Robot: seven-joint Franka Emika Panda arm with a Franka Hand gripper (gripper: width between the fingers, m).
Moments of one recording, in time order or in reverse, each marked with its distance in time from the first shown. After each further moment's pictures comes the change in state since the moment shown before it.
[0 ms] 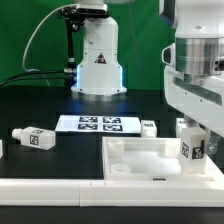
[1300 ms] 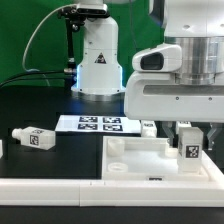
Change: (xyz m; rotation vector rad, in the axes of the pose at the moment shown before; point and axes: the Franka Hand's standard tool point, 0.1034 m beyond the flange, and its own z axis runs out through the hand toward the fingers) arm 0.019 0.001 -0.001 -0.006 0.020 -1.066
